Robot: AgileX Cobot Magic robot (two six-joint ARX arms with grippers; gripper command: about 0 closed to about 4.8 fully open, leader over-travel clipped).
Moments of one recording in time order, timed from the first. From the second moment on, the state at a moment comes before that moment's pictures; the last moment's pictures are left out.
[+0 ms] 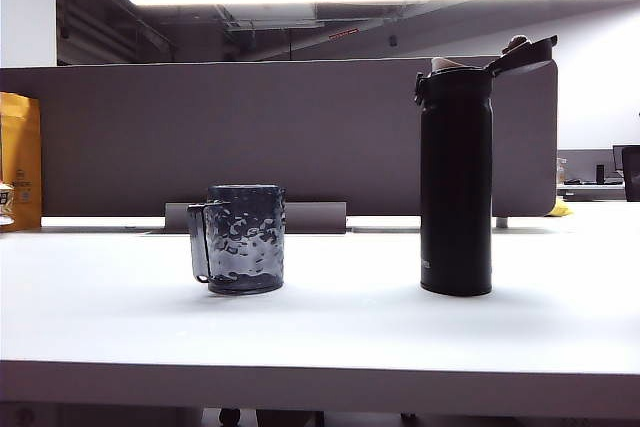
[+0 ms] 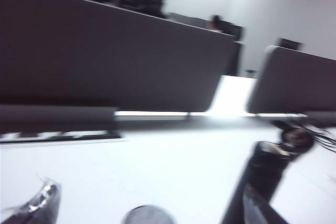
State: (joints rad) left arm -0.19 0.53 0.44 0.25 0.35 -0.24; right arm 0.44 0.69 0.57 0.06 0.05 0.02
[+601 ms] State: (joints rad) left arm -0.55 0.87 0.47 0.33 0.18 0.05; right arm 0.55 1.09 0.45 0.45 0.26 0.18
